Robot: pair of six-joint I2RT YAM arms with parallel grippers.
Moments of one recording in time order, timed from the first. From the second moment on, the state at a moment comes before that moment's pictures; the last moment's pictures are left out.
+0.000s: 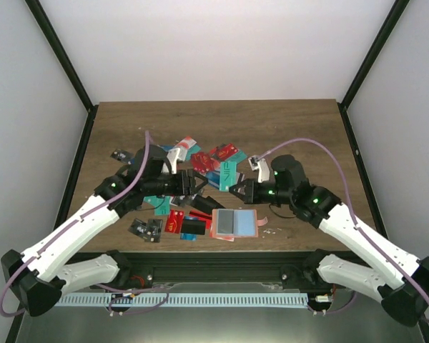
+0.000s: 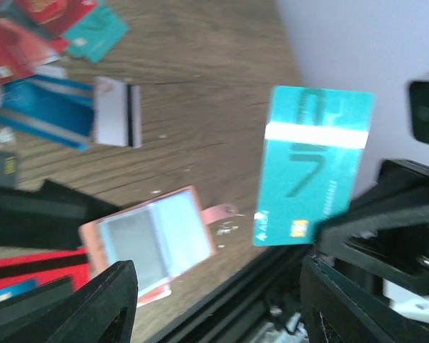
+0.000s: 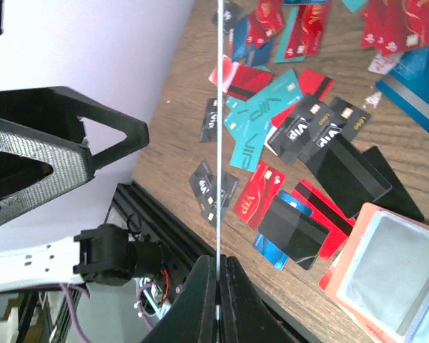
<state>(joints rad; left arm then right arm) -0.71 1.08 1.04 -0.63 0.28 -0.71 0.74 0.96 0.85 -0.43 -0.39 0.76</state>
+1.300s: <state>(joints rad) -0.69 1.01 0.89 0.11 0.79 -0.90 0.55 0.88 0.85 -0.10 -1.04 0.80</state>
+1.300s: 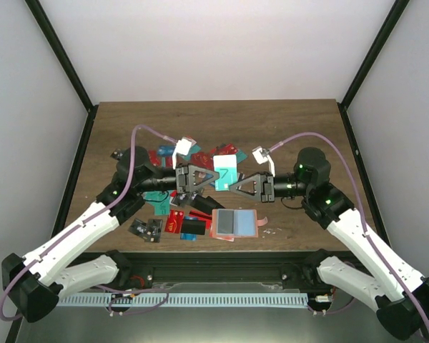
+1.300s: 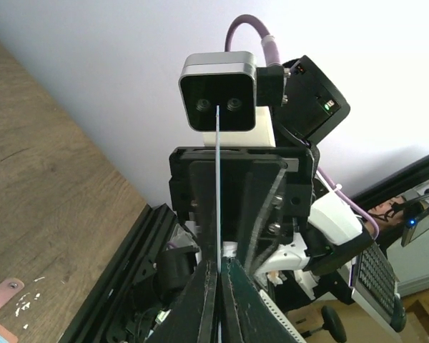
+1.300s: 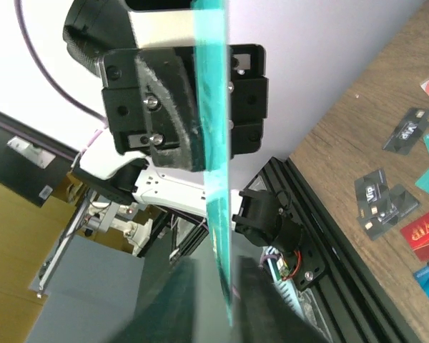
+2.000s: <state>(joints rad) -0.77 1.35 0.86 -0.19 0.66 -0.72 0.55 0.90 0.82 -0.78 -0.21 0.75</state>
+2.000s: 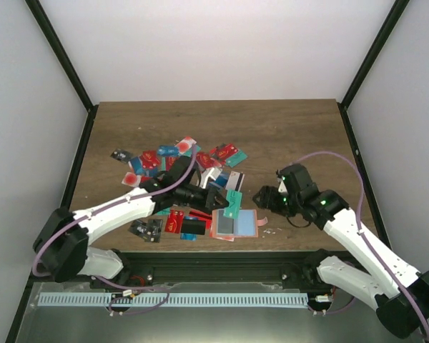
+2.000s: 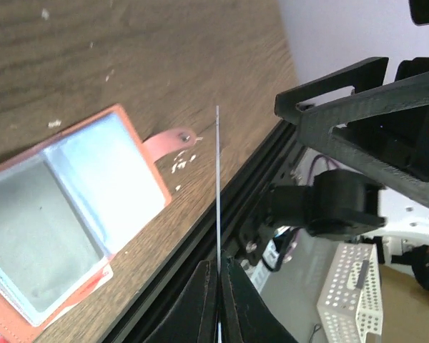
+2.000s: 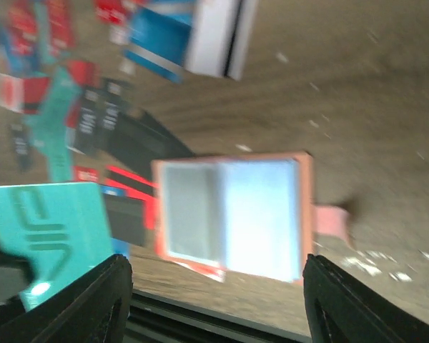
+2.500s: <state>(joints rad) -0.83 1.55 0.86 -0.28 0.62 -0.71 0.55 0.98 0.66 -0.80 -0.18 0.77</state>
